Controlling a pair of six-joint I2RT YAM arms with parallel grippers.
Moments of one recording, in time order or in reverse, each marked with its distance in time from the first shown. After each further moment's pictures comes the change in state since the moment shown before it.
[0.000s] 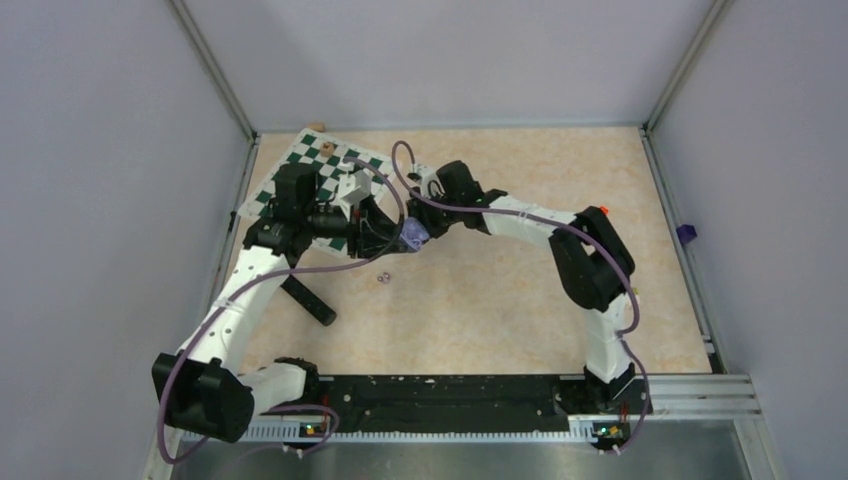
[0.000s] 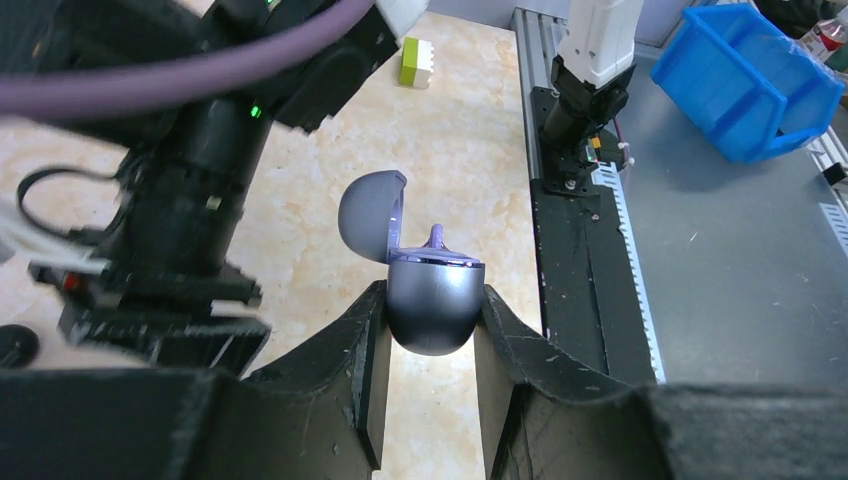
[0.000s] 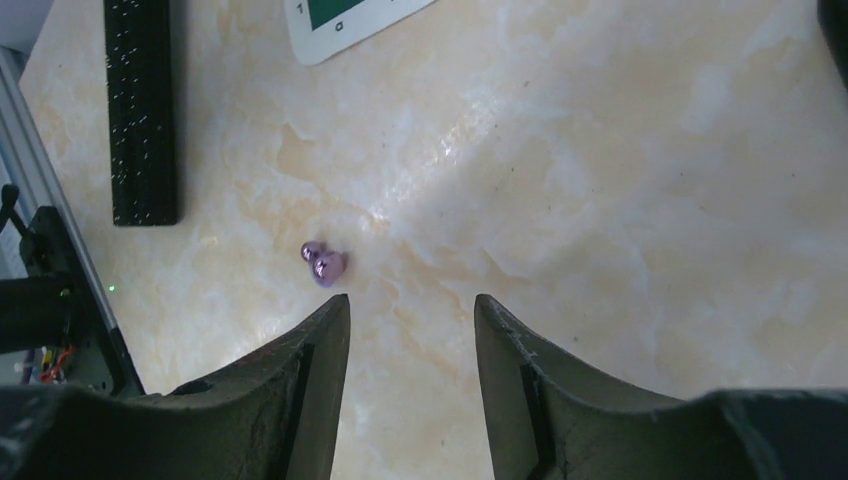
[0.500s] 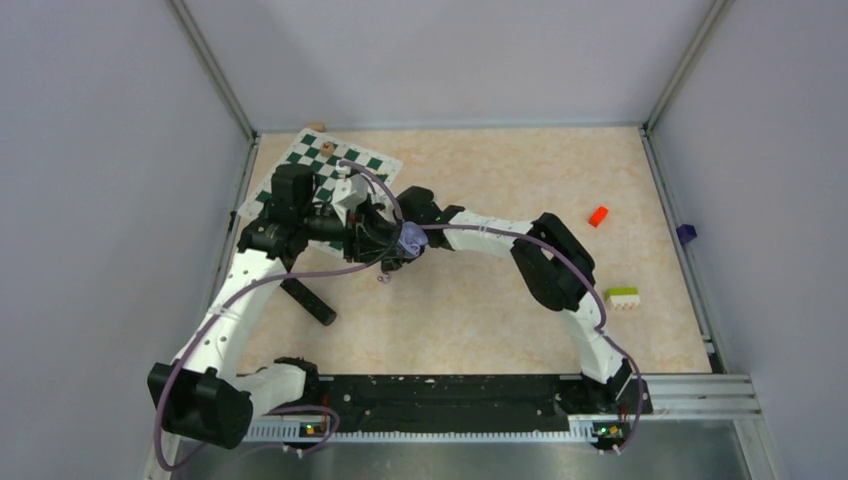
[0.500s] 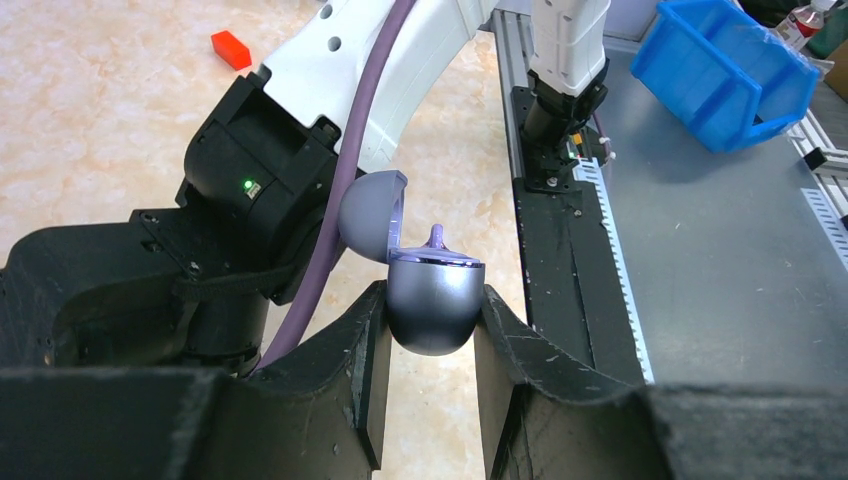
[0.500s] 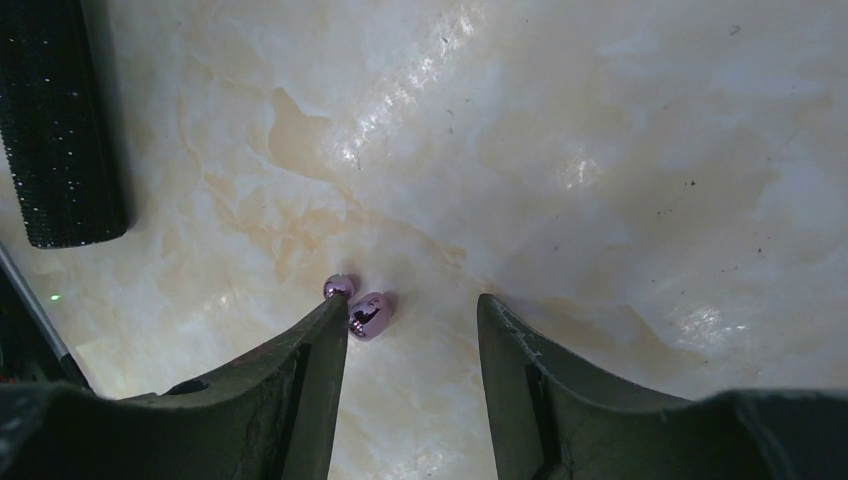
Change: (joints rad) left arm 0.000 -0.029 0.034 -0.098 0.034 0.069; right arm 0.179 0.220 0.211 -0.131 0.164 0.046
